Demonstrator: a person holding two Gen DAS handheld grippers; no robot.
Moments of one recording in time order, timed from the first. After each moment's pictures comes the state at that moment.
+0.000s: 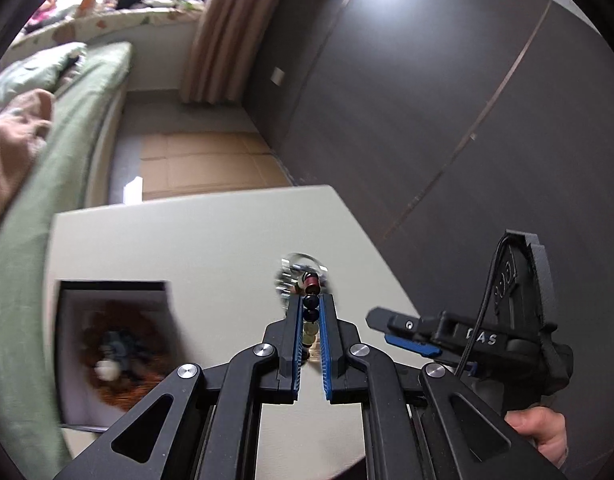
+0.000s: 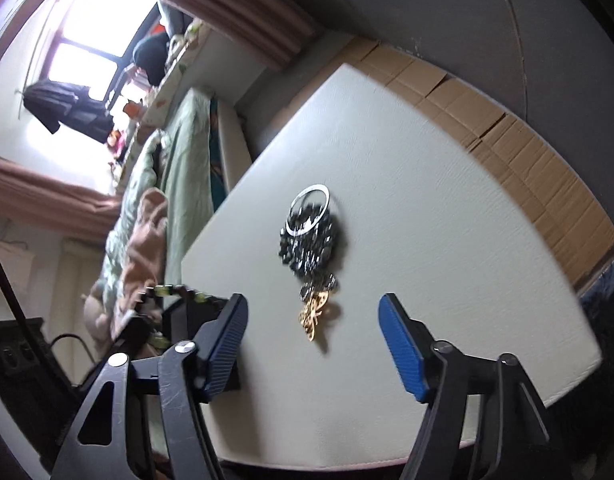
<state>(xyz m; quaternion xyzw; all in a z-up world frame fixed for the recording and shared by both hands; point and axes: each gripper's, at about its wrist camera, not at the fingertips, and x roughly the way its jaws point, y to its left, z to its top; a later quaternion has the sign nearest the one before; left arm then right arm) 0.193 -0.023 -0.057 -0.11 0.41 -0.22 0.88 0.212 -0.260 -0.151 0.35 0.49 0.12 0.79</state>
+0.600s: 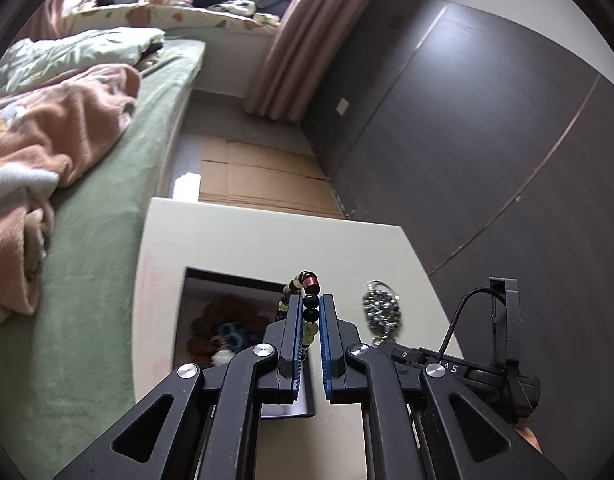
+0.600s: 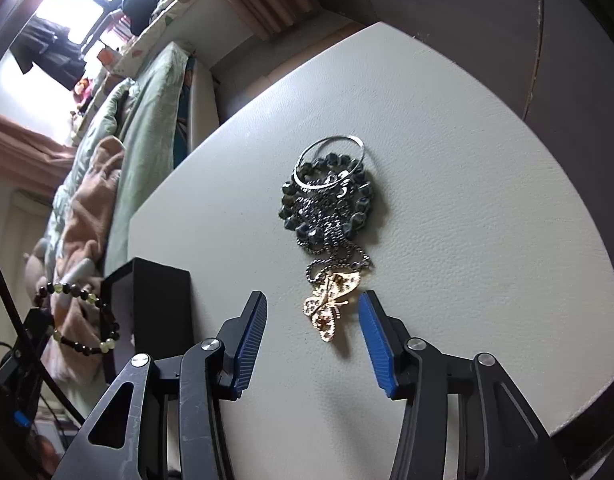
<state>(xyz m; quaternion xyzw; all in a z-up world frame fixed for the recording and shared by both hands) 0.182 0.071 -0.060 -0.18 0.40 -0.13 0.89 0.235 -0.190 -0.169 0.24 0.54 0.07 0.80</state>
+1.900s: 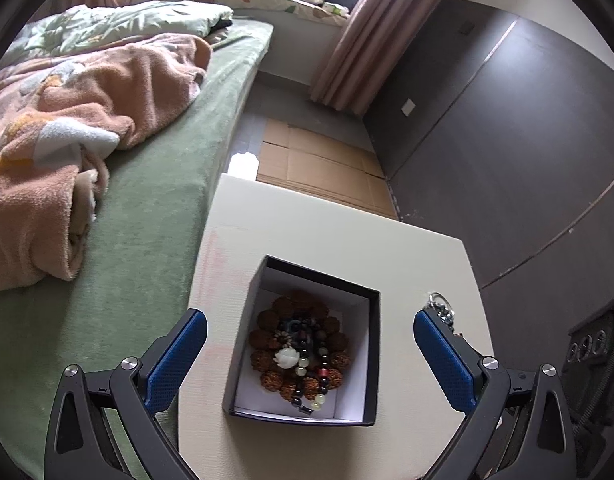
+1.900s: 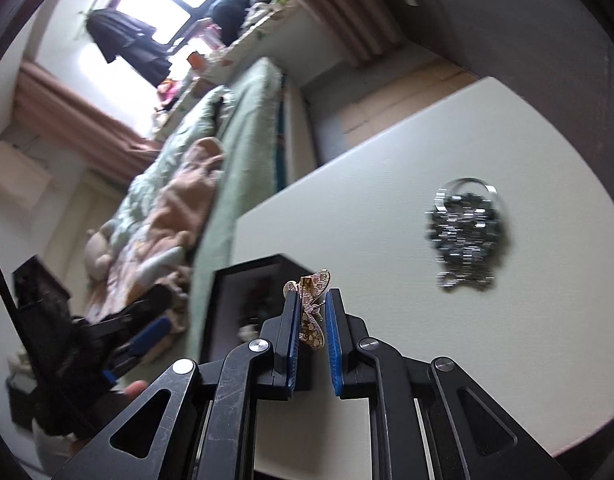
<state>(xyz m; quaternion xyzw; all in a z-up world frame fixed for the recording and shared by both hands) 0.193 0.107 -0.079 -0.21 0.43 -0.02 0.88 0.203 -0.149 -0.113 0.26 0.45 0.21 0.83</state>
